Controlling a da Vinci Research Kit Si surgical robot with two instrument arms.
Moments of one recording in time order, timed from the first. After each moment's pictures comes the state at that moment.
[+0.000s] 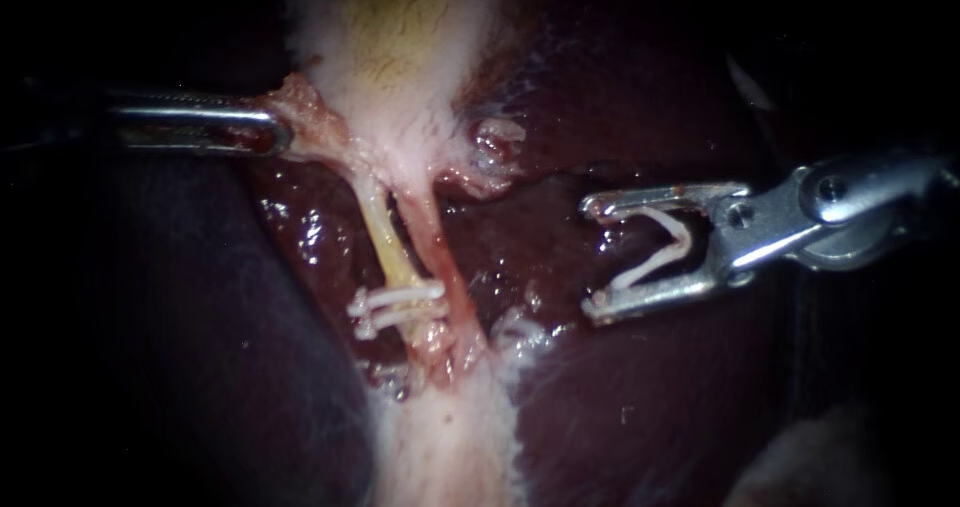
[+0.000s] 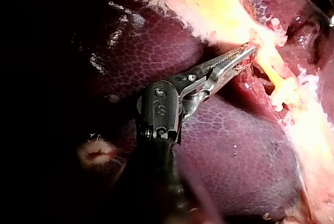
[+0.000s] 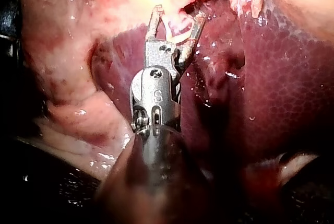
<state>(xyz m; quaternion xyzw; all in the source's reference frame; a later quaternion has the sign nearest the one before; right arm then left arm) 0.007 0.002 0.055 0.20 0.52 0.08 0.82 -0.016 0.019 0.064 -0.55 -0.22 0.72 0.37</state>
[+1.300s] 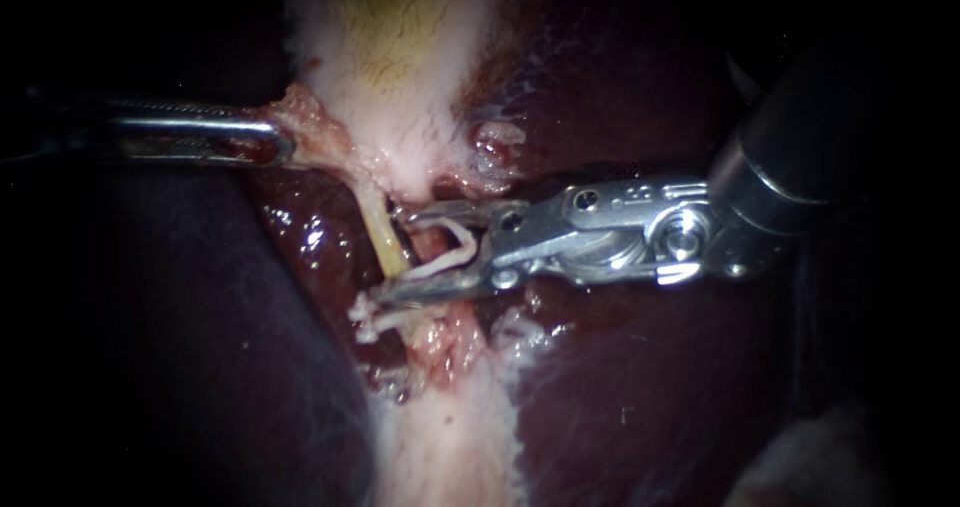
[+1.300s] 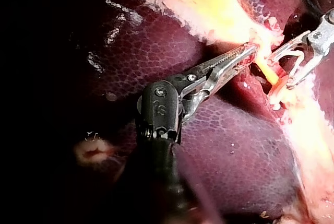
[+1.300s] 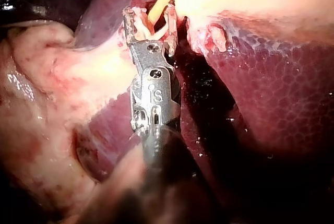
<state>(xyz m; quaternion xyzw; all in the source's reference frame) 0.021 0.001 0.065 0.27 0.50 0.18 0.80 -0.016 0.018 0.064 -0.55 -0.22 0.72 0.37</state>
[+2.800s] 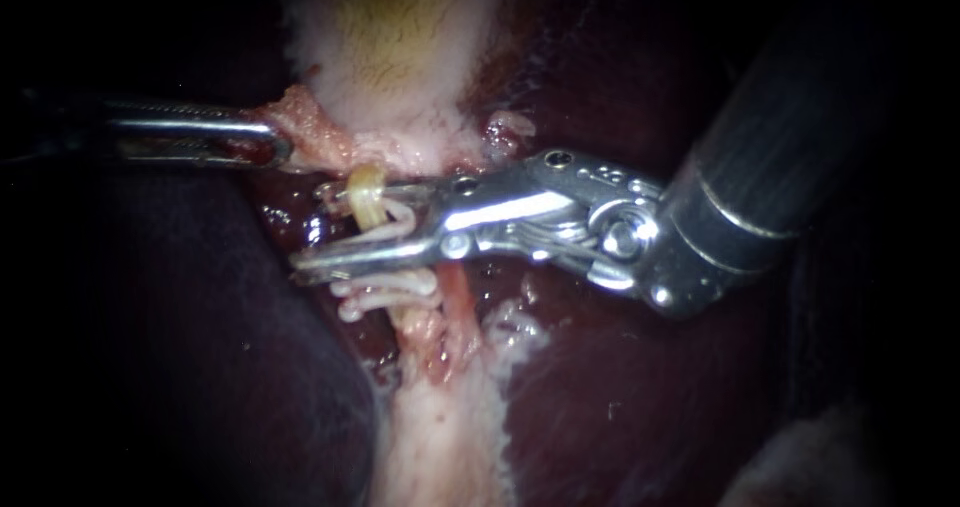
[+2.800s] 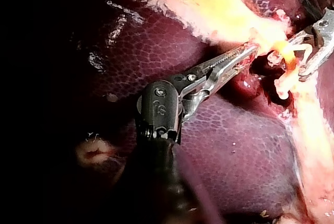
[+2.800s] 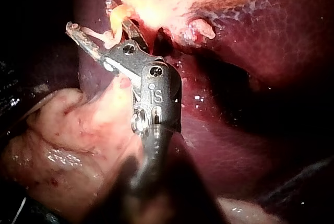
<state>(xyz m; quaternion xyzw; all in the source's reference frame) 0.025 0.003 0.059 0.39 0.60 0.24 0.66 -0.016 0.018 0.064 -0.55 -0.22 0.72 0.37</state>
